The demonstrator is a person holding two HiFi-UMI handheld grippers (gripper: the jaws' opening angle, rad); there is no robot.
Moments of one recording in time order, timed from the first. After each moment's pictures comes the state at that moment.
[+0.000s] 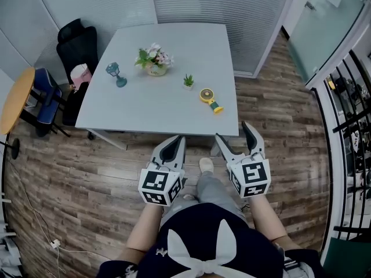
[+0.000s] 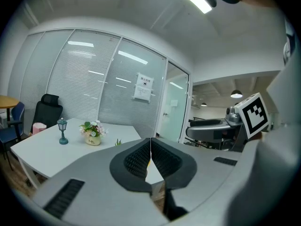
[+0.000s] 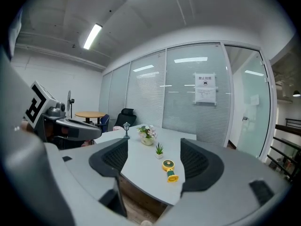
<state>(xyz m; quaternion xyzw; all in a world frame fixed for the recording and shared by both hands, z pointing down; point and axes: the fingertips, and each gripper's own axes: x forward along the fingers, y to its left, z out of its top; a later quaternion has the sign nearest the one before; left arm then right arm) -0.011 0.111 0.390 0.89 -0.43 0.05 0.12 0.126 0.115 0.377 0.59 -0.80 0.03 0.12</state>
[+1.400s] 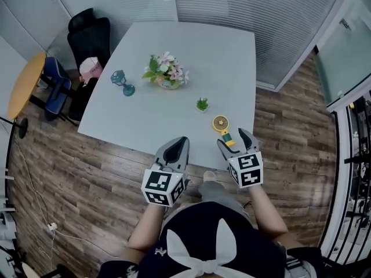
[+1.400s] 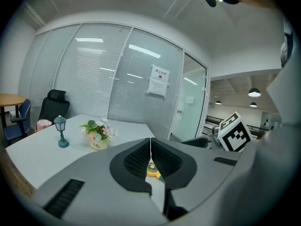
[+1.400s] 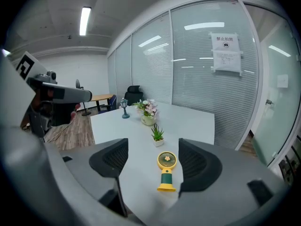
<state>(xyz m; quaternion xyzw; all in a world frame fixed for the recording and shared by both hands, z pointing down) 0.007 -0.055 0.416 0.86 -0.49 0.07 0.15 0.147 -0.082 0.493 0.49 -0.83 0.13 0.24</state>
